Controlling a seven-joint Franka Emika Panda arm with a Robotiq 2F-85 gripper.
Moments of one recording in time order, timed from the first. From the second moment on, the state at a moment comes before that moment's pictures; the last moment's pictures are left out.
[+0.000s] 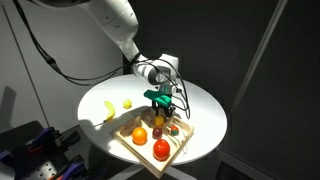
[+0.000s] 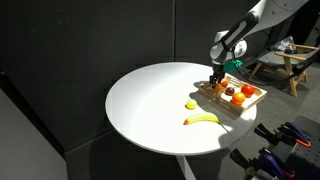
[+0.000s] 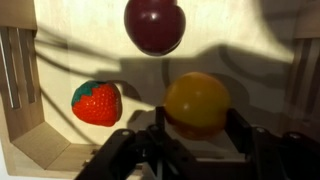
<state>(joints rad) -0.20 0.71 -0.09 -1.78 0.01 2.43 -0.26</state>
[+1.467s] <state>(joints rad) -0.13 0.51 0.00 -1.79 0.00 2.30 -0.37</state>
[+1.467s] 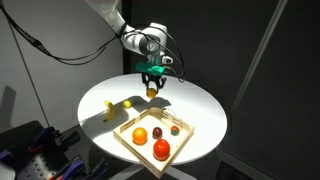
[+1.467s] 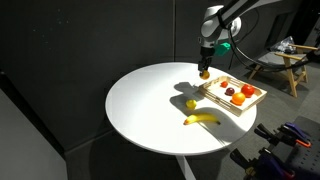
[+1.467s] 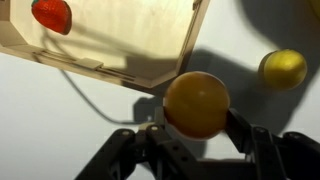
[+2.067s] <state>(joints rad) -0.09 0.51 0.03 -1.86 -0.05 2.34 -0.41</state>
